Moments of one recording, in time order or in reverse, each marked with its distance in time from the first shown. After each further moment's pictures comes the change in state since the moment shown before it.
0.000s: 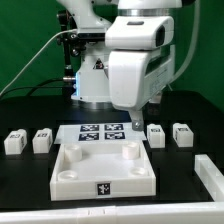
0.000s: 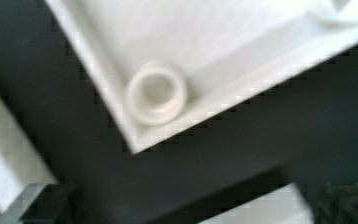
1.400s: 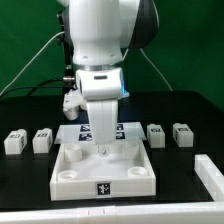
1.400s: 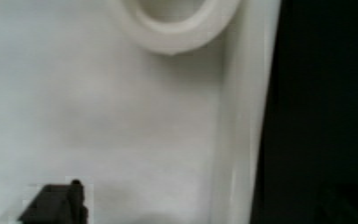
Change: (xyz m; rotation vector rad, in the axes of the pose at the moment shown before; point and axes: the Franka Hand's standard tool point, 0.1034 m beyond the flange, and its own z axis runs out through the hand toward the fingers) arm -0.090 -0.061 0.088 0.071 0.015 -0.349
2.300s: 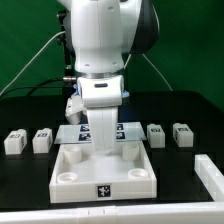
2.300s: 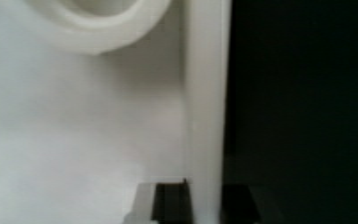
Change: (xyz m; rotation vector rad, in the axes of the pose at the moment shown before) arm 0.003 0.000 0.002 -0.001 0.002 0.035
